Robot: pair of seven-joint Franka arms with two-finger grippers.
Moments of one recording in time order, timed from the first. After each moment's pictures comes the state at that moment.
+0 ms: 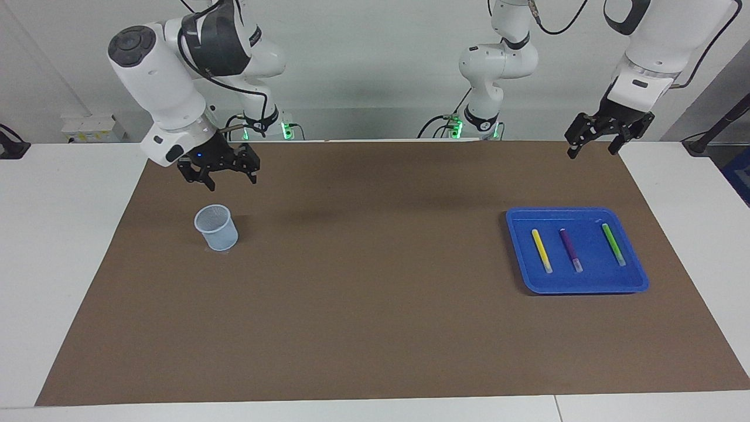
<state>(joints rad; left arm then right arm) -0.02 -0.08 -0.01 -1.66 0.01 1.63 -0.07 0.10 -0.01 0.00 -1.82 0.13 1.76 0.00</state>
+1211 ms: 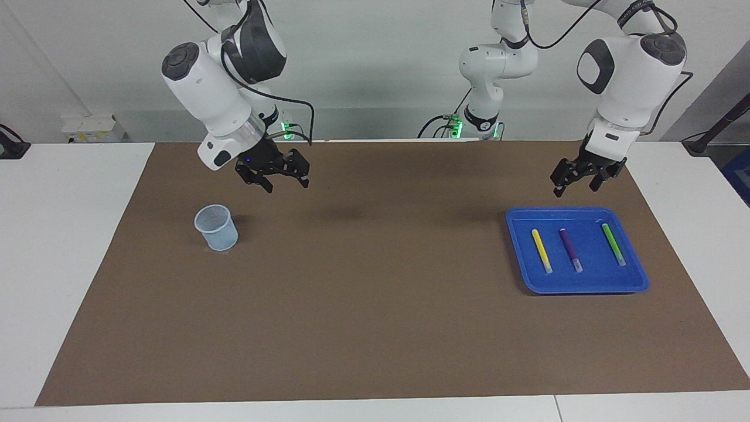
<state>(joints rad) 0.02 0.00 -0.01 -1.99 0.01 2.05 -0.06 0.26 -0.04 0.01 -1.93 0.38 1.96 0.33</state>
